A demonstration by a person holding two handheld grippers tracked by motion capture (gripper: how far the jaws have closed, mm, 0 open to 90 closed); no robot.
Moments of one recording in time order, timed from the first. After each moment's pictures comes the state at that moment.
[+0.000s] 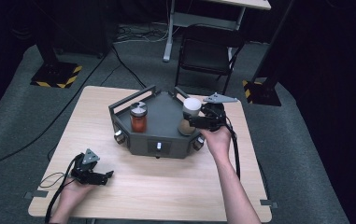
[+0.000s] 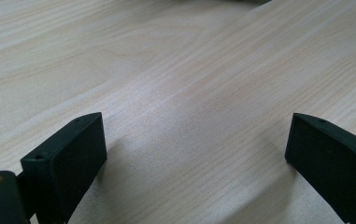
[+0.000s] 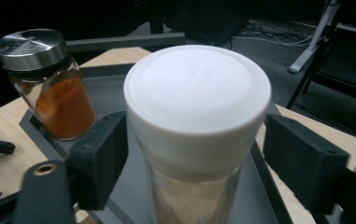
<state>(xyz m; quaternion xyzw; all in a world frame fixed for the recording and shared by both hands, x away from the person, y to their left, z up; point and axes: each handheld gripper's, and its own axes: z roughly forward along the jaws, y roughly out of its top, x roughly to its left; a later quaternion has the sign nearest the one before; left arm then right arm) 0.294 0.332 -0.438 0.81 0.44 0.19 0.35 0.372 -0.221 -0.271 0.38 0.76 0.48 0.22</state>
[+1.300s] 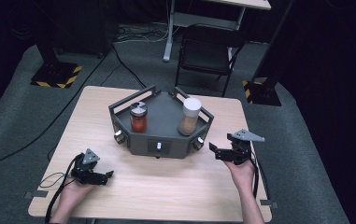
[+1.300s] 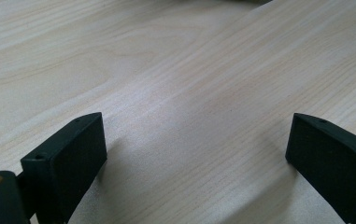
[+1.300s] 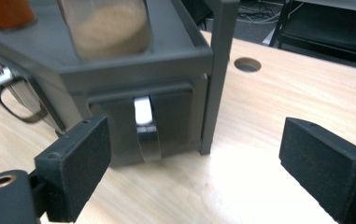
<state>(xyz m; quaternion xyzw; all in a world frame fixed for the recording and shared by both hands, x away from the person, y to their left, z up) 0.294 0.332 -0.438 0.81 0.44 0.19 0.35 0.310 -0.307 -0.358 0.42 0.74 0.46 0.24</state>
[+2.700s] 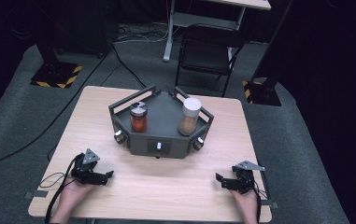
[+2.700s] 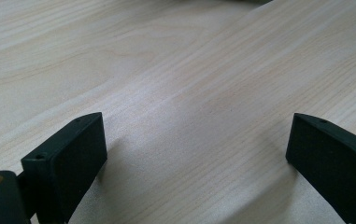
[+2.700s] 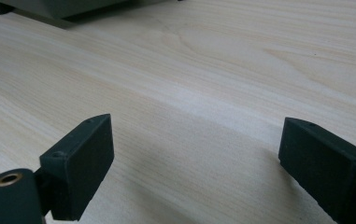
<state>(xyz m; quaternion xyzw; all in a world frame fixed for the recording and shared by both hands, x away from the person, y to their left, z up) 0.293 0.331 -0.438 0.81 0.44 0.19 0.35 0.281 -0.342 -0.440 0.49 0.76 0.39 0.18</state>
